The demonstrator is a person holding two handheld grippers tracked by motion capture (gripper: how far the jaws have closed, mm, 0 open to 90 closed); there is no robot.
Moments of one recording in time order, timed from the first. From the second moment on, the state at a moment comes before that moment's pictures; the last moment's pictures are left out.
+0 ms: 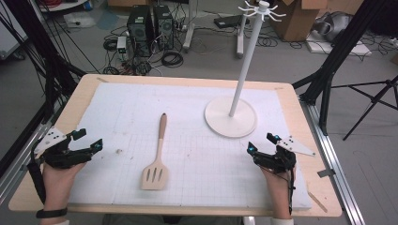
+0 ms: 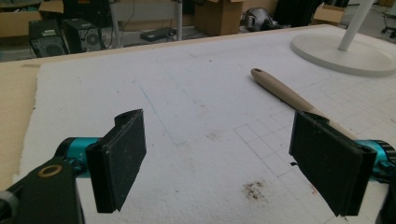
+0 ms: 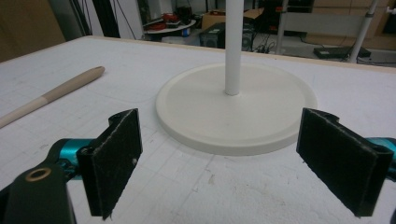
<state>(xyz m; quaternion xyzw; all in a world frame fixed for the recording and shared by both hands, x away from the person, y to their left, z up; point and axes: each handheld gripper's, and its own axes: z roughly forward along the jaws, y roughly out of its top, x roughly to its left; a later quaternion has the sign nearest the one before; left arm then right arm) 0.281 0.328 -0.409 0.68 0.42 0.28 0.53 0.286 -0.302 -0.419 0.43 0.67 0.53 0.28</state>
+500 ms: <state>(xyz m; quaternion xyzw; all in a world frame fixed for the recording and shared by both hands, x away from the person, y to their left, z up) 0.277 0.310 -0.395 0.68 0.40 0.26 0.55 0.285 -0.304 -0.417 0.43 0.67 0.53 0.29</state>
